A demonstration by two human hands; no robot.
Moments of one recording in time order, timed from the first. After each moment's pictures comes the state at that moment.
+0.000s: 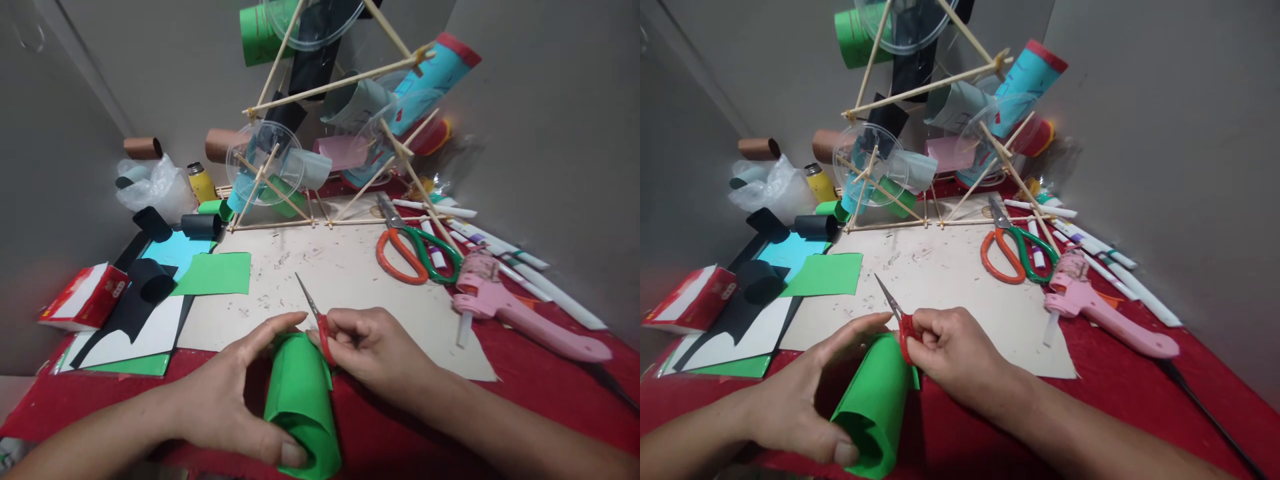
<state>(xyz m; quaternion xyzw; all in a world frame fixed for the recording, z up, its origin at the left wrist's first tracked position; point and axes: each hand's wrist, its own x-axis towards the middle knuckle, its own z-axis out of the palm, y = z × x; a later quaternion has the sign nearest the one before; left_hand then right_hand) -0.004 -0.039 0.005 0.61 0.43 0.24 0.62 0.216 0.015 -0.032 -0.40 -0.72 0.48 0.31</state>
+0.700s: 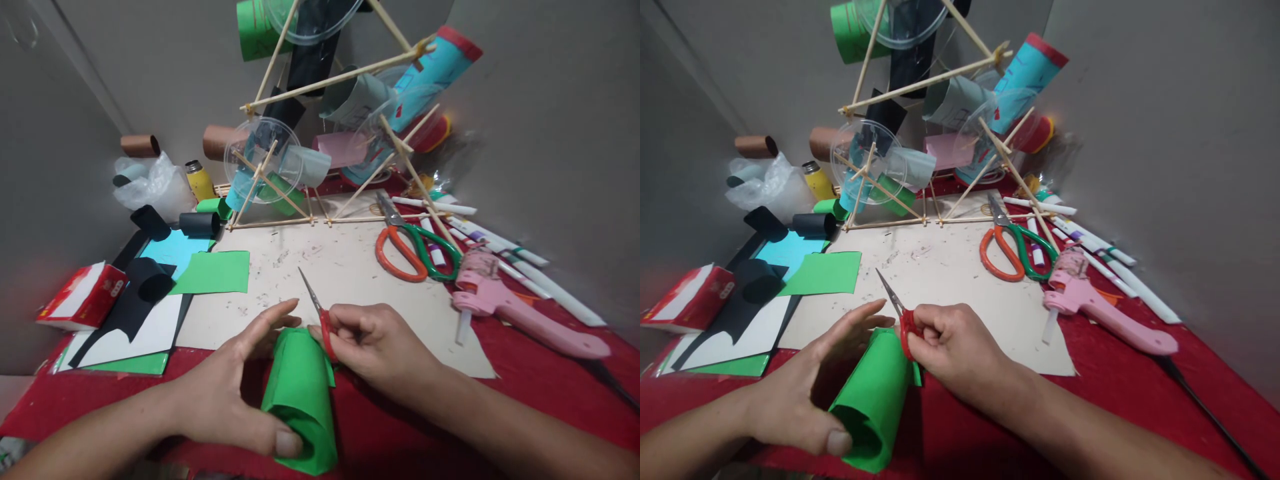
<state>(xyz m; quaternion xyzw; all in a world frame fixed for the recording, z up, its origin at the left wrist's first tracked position) -0.003 -0.039 0.002 0.60 0.43 0.26 0.63 0.220 0.016 -0.031 -0.41 -0.72 0.46 0.31</state>
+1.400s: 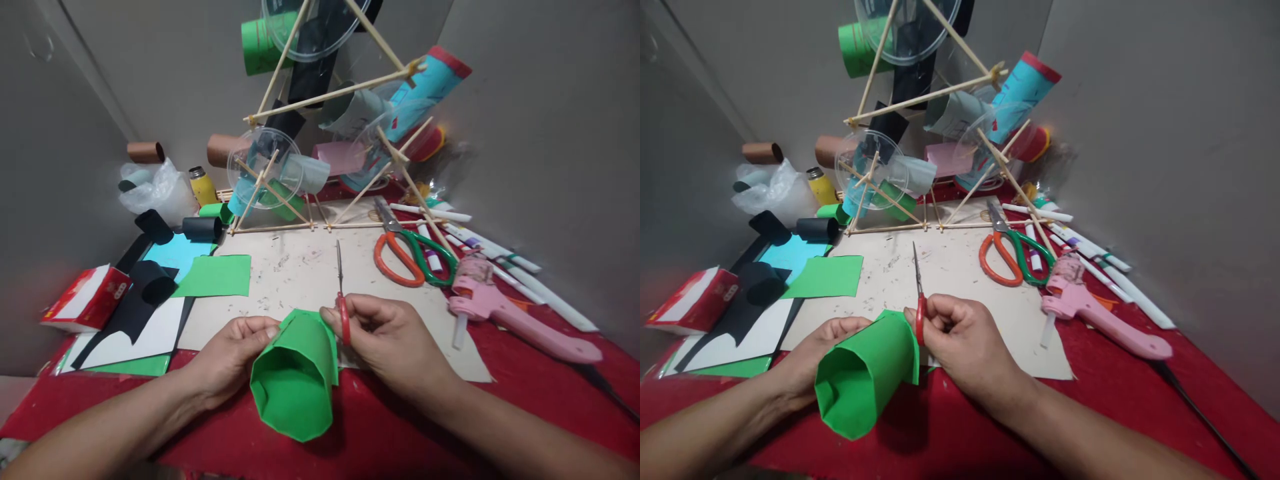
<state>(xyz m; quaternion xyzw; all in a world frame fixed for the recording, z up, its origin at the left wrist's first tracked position) 0.012 -0.020 -0.018 0.30 0.44 0.38 0.76 0.219 0.012 -0.026 -0.45 -0.60 0.52 0.40</state>
